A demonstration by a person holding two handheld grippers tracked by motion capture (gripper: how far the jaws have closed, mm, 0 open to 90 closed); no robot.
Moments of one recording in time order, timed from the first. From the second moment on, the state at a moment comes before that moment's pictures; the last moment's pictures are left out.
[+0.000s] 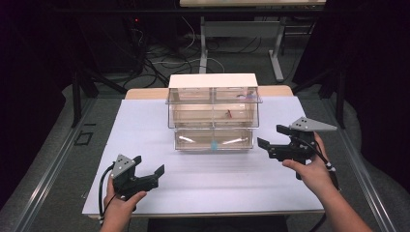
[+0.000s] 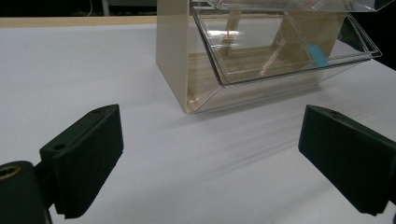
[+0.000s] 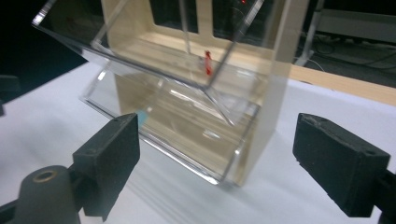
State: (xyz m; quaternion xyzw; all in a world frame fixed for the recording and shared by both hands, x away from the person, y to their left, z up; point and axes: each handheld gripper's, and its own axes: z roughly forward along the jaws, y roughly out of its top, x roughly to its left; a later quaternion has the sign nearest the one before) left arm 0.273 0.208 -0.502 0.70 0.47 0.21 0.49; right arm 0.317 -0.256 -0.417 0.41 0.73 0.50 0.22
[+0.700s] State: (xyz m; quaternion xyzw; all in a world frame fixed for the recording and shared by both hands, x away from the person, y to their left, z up) left arm 0.273 0.208 -0.503 0.70 0.48 0.21 0.49; right arm 0.330 -0.290 -0.469 0.46 0.72 0.46 0.25
